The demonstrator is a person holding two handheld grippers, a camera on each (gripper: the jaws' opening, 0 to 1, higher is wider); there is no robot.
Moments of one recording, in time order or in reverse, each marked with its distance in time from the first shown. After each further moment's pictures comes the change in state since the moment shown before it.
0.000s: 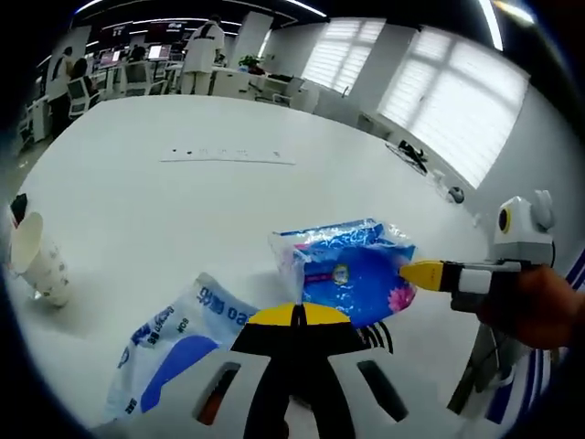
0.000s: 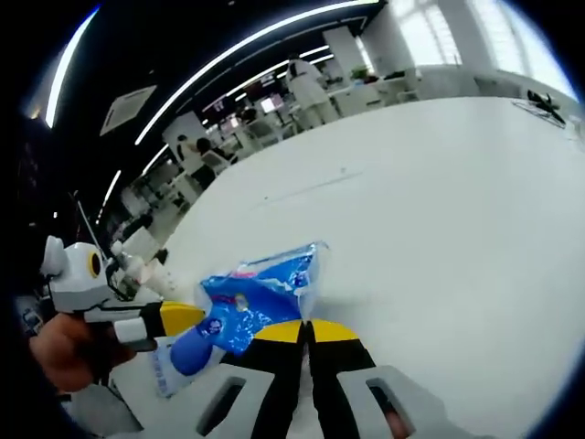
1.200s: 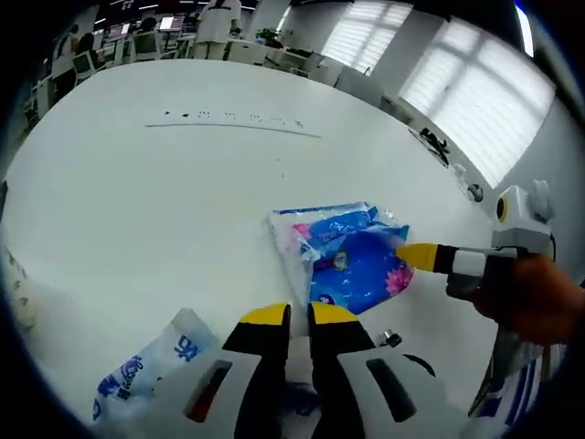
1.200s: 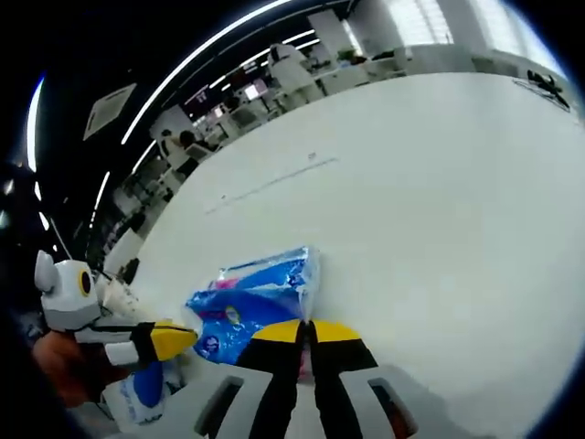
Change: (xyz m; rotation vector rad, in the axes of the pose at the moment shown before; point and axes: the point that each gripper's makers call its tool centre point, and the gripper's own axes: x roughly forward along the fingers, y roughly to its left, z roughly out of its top) left arm 0.071 0.030 -0.003 -0.061 0.115 0.046; right arm 0.058 -0.042 0.013 0.046 0.063 -0.024
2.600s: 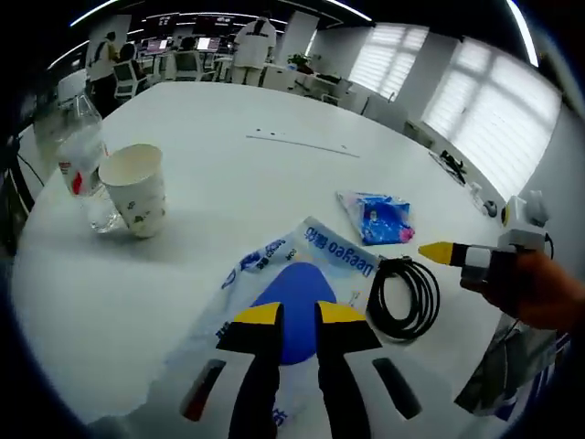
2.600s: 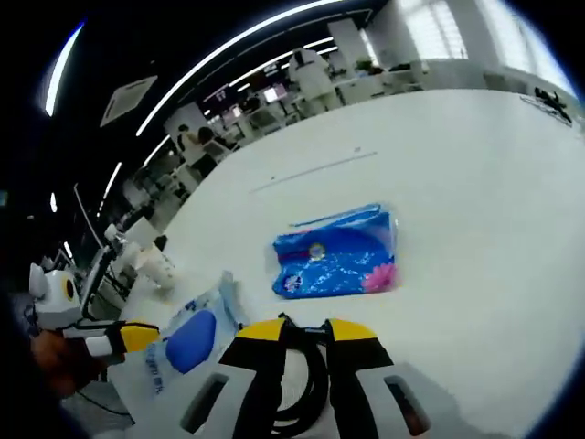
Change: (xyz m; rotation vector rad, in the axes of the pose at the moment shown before) left arm -0.161 0.060 -0.074 -0.059 -0.122 0.147; right arm -0.035 0.065 -0.061 -0.038 -0.017 0.034
